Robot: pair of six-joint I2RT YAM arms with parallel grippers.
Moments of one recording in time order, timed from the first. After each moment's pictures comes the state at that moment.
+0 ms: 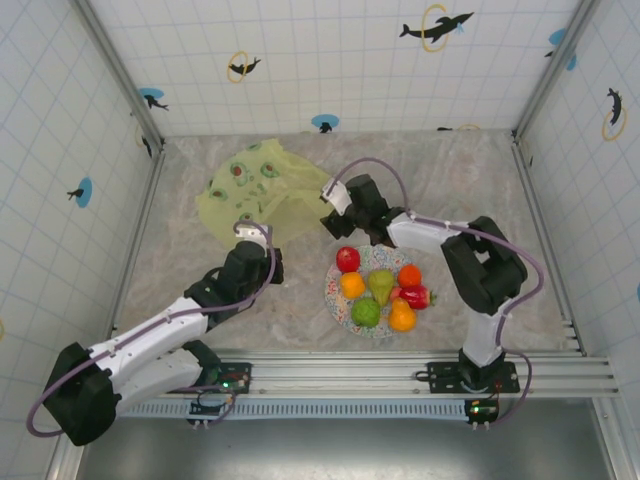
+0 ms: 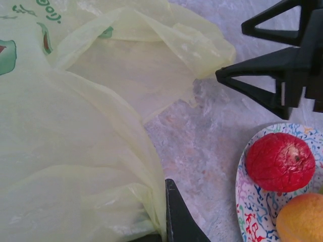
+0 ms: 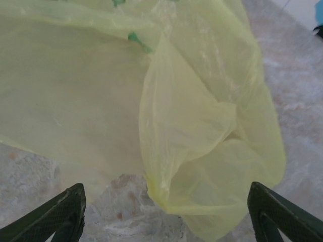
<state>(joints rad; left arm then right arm) -0.72 0.95 0.47 -0.12 -0.21 -0.47 0.67 1.90 1.15 0.08 -0.07 -0.30</state>
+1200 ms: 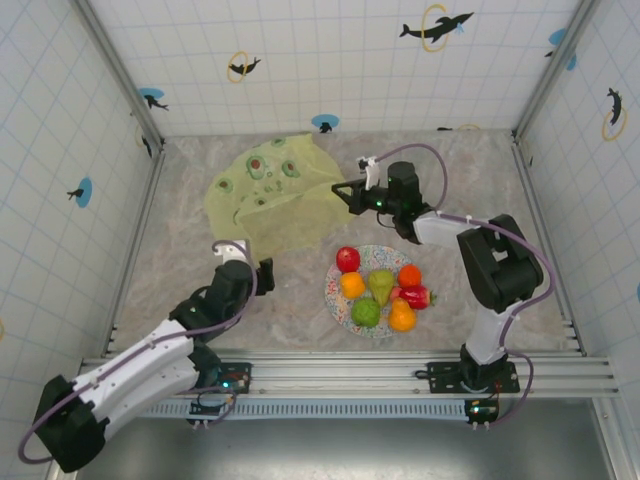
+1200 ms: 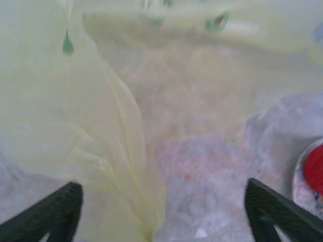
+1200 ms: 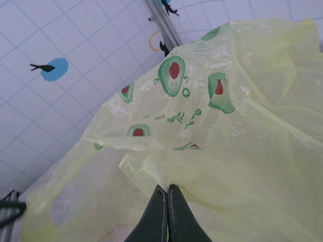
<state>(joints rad) -0.72 0.70 0.37 -0.25 -0.40 -0.52 0.47 1.83 1.02 0.54 -0.63 0.37</state>
